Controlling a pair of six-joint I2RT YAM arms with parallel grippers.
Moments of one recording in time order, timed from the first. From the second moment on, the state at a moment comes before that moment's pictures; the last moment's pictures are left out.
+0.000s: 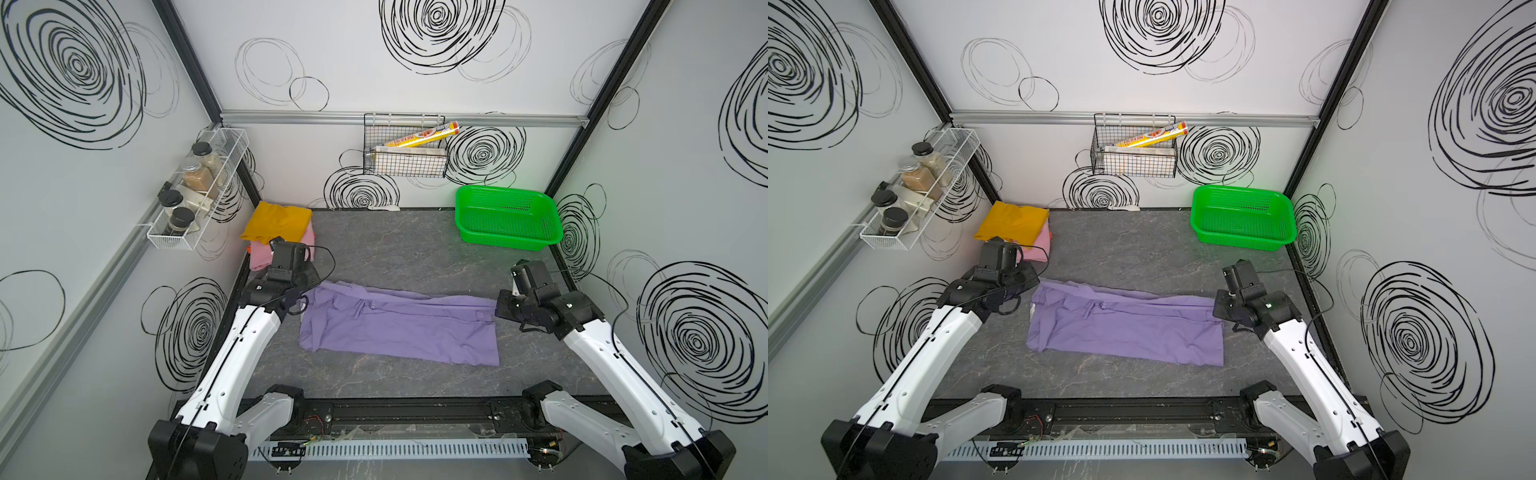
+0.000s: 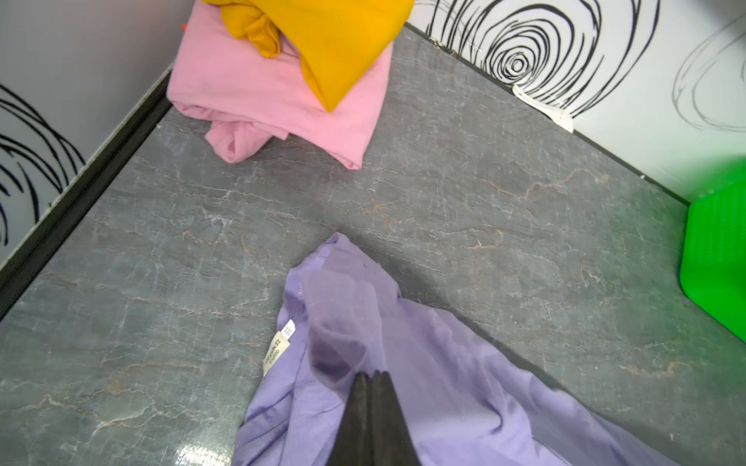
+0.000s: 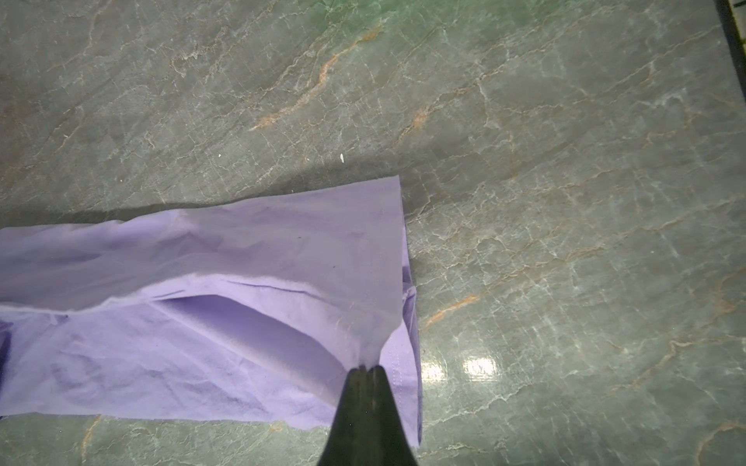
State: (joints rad) left arm -0.10 1.05 1.01 -0.79 -0.18 -0.59; right arm 0.38 0.94 0.92 -1.02 0.12 0.57
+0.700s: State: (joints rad) left arm -0.02 0.91 0.85 -0.87 -0.16 -0.66; right arm 0.38 0.85 0.87 -1.08 0.13 0.64
